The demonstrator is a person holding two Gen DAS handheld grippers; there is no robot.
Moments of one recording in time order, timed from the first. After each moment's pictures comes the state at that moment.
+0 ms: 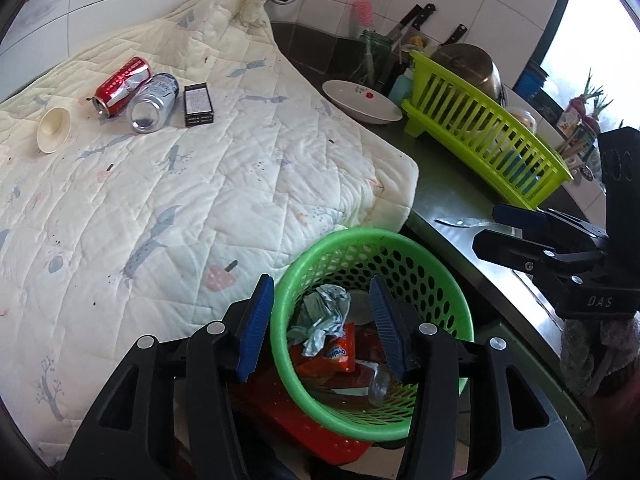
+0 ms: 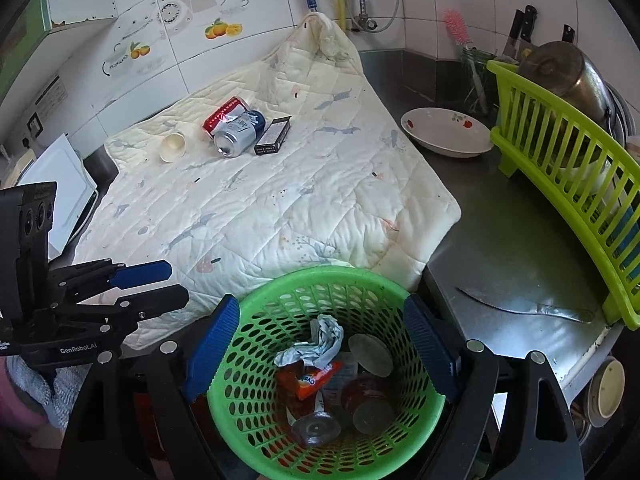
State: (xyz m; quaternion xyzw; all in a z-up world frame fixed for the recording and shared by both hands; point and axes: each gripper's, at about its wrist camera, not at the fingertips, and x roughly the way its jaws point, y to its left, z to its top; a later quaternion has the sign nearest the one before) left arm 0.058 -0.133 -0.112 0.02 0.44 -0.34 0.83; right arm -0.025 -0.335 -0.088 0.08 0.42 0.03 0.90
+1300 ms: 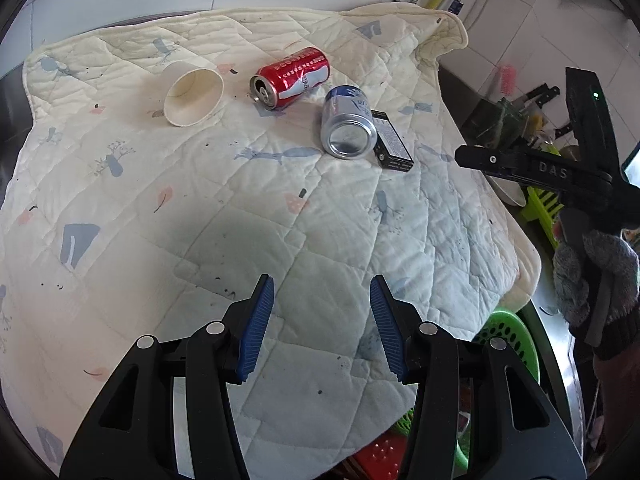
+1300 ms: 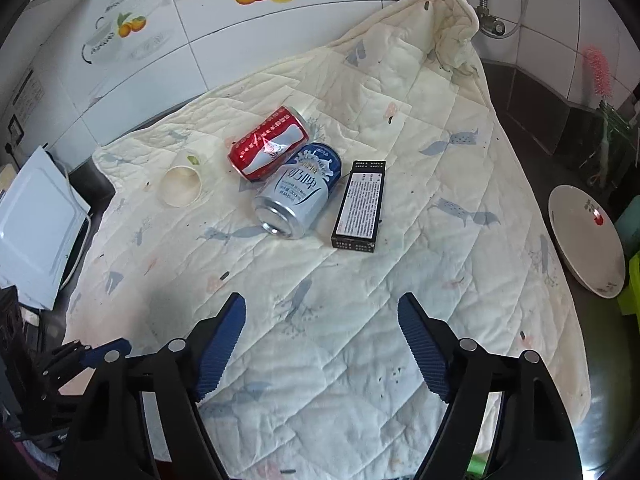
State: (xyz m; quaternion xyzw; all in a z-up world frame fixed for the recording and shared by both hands) left arm 0.208 0.014 -0.134 -0.07 0.46 -0.22 0.86; right arm 0.249 -0.234 -0.095 0.06 0.47 0.07 0.88
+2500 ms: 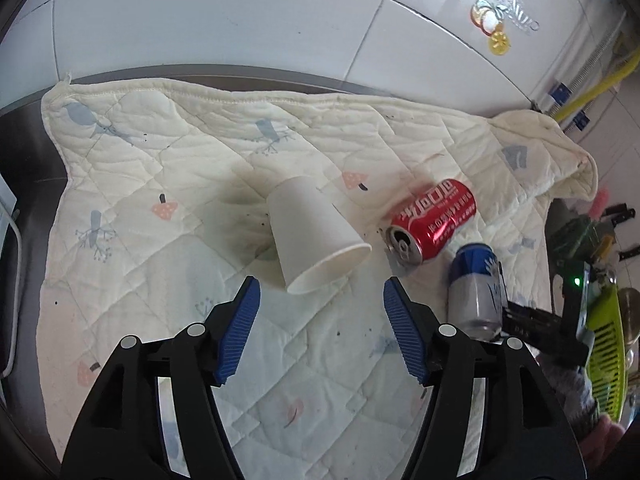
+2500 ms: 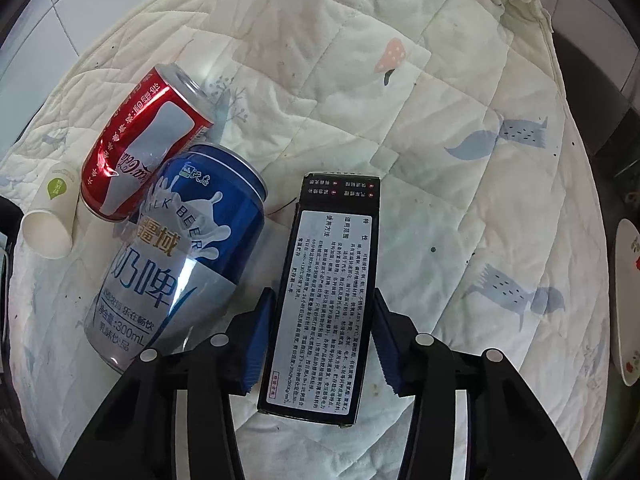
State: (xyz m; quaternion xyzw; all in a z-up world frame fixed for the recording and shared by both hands) left arm 0.400 0.089 -0.098 -0.13 0.46 -0.09 0.87; right arm 0.423 -0.234 -0.191 0.04 0.55 0.01 0.83
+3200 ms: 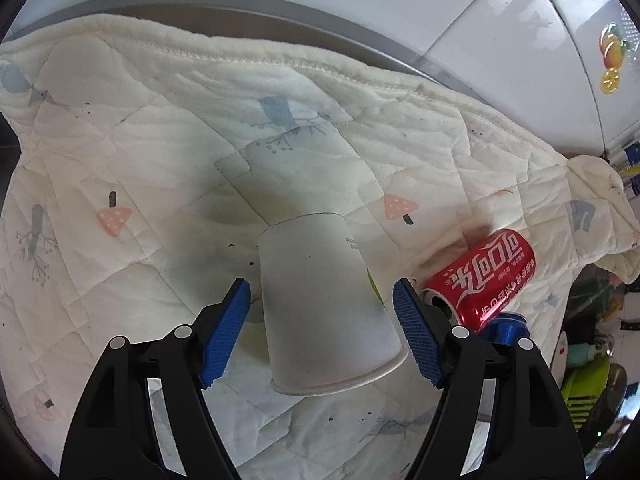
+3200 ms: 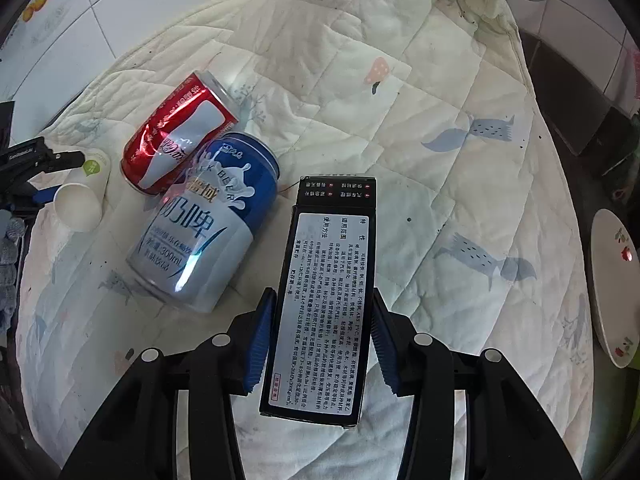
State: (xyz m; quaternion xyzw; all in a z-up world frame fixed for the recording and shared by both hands) left arm 0.489 0.088 -0.151 -0.21 0.54 -0.04 0.82; right arm 0.353 -0.239 -0.156 0.03 0.53 0.03 0.85
